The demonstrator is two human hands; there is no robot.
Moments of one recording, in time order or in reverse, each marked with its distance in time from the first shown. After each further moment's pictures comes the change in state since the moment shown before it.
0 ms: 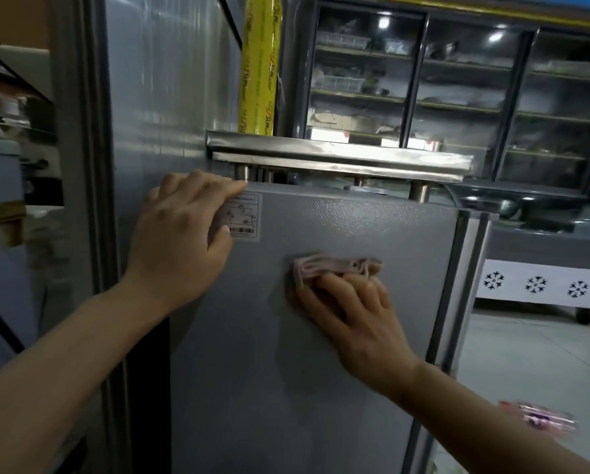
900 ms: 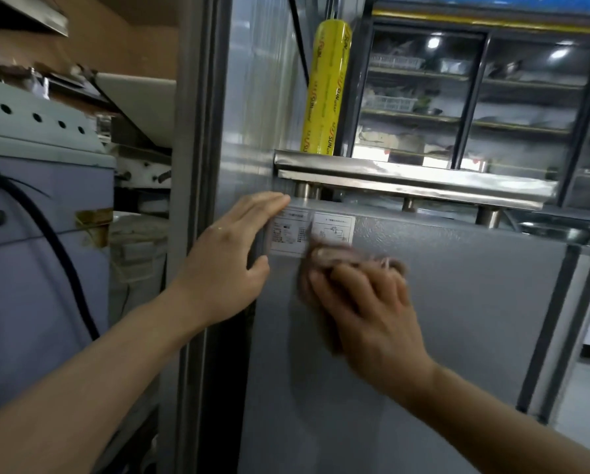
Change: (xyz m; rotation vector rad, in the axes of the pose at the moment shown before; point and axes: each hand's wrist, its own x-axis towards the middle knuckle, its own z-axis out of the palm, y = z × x) left_hand -0.015 -0.052 -0.023 -0.204 -0.095 0.008; right_hand 0.073 -0.046 0.024 0.028 0.057 -0.005
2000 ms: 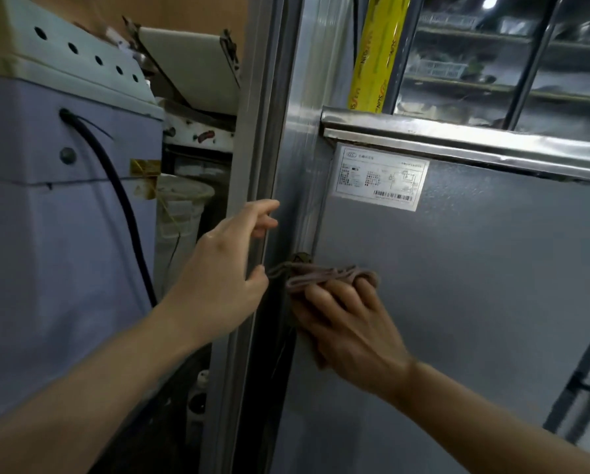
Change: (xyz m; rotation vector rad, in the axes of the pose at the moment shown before) left_hand -0.097 -0.021 -0.015 -0.083 -0.023 -0.246; right_hand -0.024 -0.084 0.036 0.054 -0.136 -0.217
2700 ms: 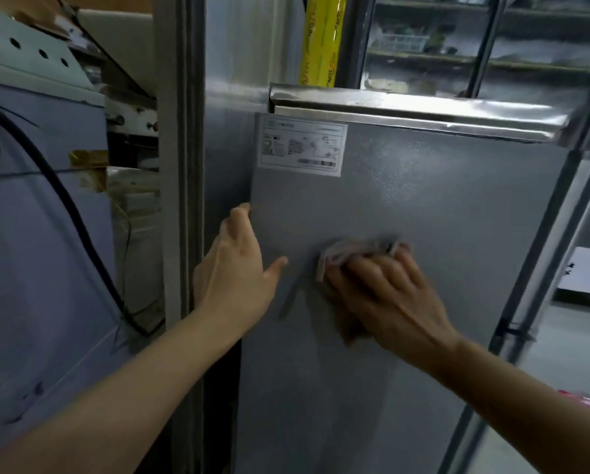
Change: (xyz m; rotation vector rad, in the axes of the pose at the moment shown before) left_hand 0.003 0.044 0.087 0.153 0.070 -0.252; right_hand -0.083 0.063 -0.033 -0.137 0.003 0.082
